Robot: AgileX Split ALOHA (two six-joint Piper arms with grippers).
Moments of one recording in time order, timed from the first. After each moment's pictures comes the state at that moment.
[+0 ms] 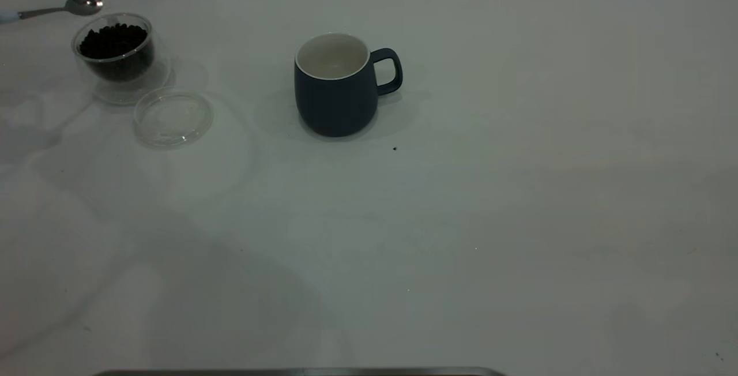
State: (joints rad) left arm 0.48 2.26 -1.51 -0.83 1.04 0.89; right arm 0.08 -0.02 -0.51 0.02 1.24 -0.05
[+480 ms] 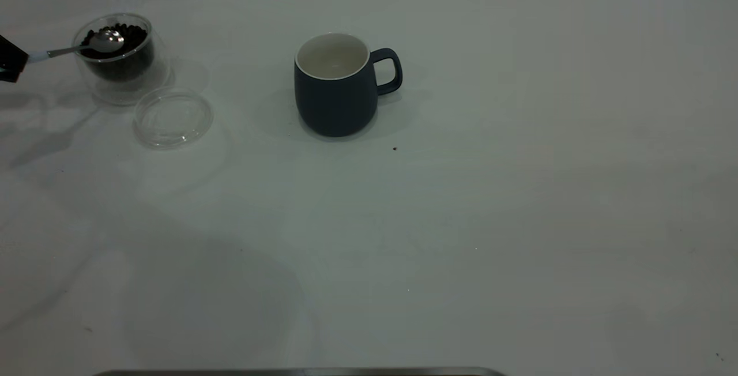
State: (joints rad) left arm 0.48 2.38 -1.52 -0.87 1.03 0.89; right arm 0.08 -0.02 -0.51 0.02 1.24 -0.05
